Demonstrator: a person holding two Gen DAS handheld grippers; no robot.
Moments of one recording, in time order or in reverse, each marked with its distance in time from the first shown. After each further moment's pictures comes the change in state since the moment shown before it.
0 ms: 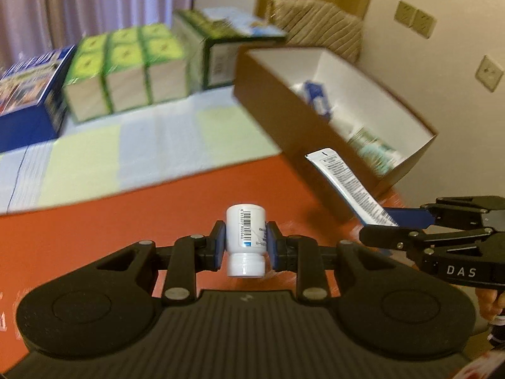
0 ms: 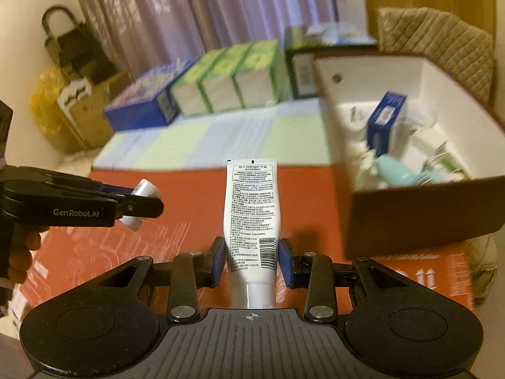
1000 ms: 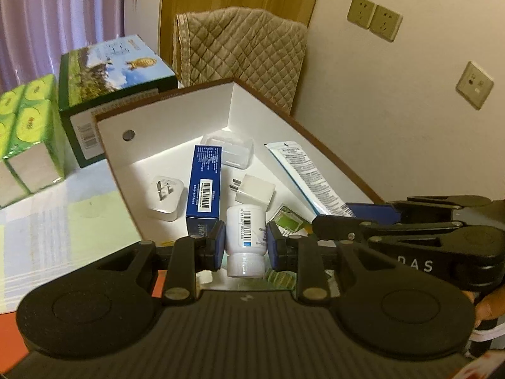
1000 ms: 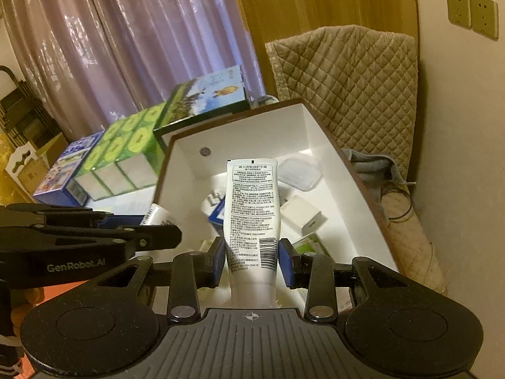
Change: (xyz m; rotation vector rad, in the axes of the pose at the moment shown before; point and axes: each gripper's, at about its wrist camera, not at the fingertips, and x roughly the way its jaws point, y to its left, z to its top) left arm 0.126 -0.143 0.132 0.085 0.001 -0.107; right arm -0.019 -0.178 0.103 0.143 -0.053 -0.131
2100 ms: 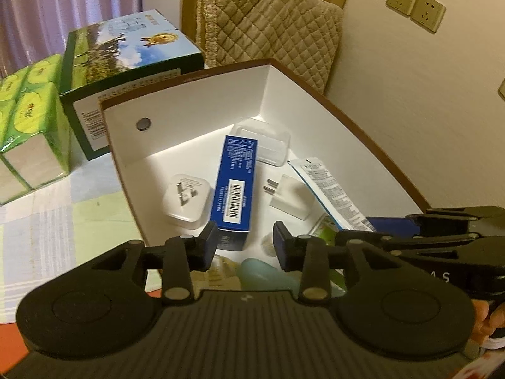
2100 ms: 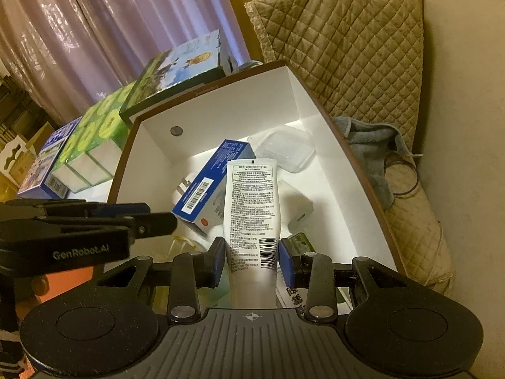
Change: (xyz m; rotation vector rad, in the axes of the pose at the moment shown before) left arm 0.049 0.026 0.020 -0.045 0.064 0.077; right arm 0.059 -0.030 0.017 0.048 0.131 0.008
